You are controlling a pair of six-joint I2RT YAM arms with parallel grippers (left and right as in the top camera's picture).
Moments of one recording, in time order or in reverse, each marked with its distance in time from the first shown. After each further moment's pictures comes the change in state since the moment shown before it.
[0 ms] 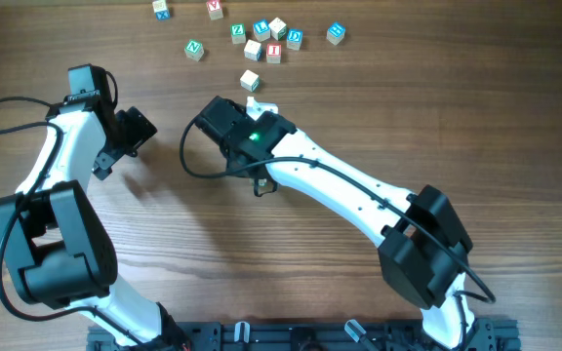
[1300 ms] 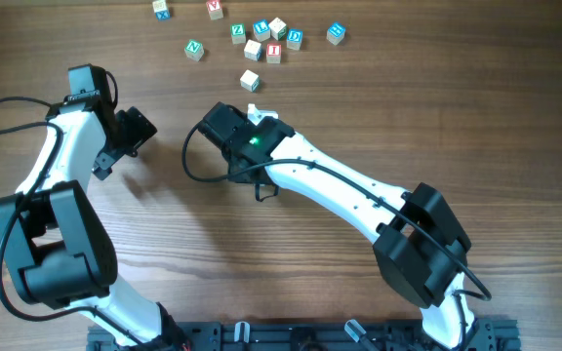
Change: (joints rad) left arm 0.000 0.000 0.000 0.000 0.000 0.000; right arm 0.000 0.005 -0.050 0.031 -0.029 -0.002
